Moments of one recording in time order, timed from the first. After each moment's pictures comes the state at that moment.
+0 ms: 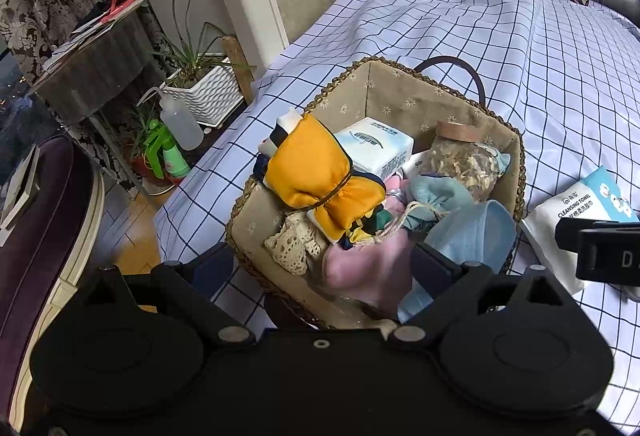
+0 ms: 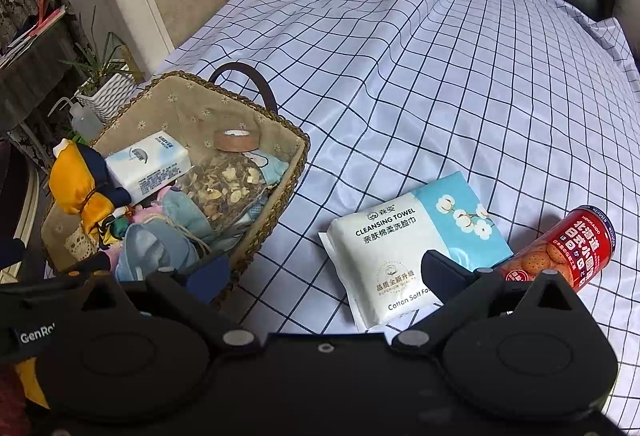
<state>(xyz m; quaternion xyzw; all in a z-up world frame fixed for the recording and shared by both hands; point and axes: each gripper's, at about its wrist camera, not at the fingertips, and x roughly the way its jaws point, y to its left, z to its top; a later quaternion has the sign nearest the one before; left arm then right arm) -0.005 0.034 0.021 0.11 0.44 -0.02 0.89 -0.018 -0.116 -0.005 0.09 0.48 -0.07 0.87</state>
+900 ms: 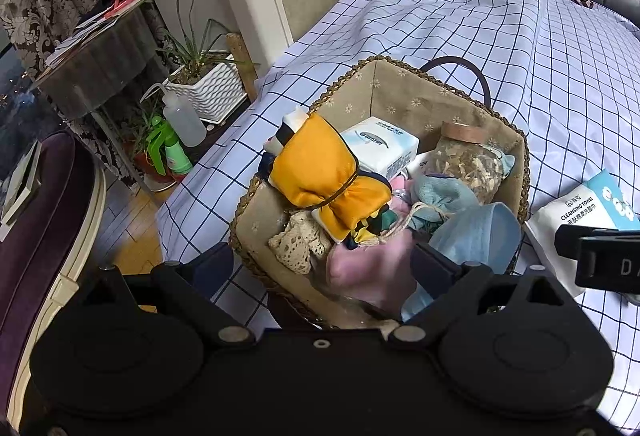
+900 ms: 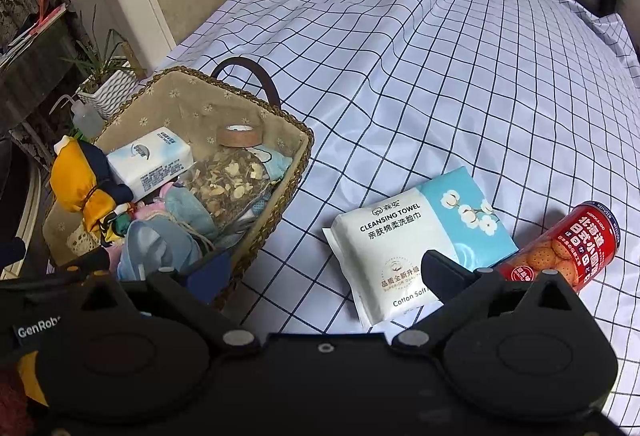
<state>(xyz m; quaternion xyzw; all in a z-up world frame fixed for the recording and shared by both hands) -0.004 0.036 0.020 0.11 0.44 -0.01 0.89 -0.019 -0.117 -0.008 0.09 0.49 -0.06 0.87</state>
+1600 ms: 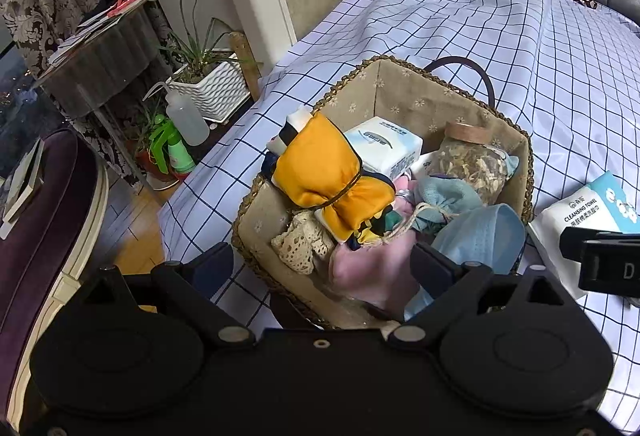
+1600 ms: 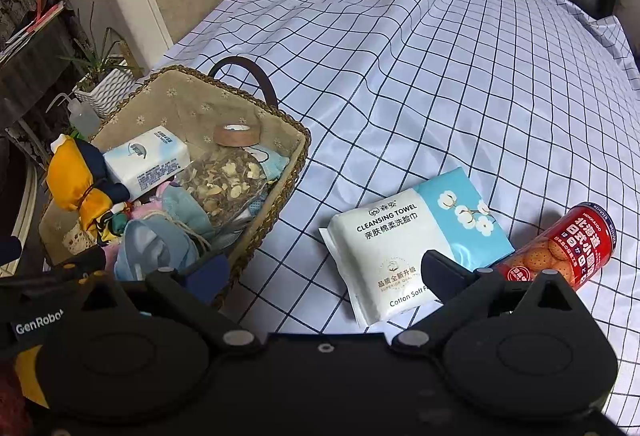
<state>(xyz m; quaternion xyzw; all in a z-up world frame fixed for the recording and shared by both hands) -0.004 0.036 0.020 0.11 0.44 0.00 0.89 -0.021 -0.119 -0.008 0.08 0.49 -0.06 0.87</state>
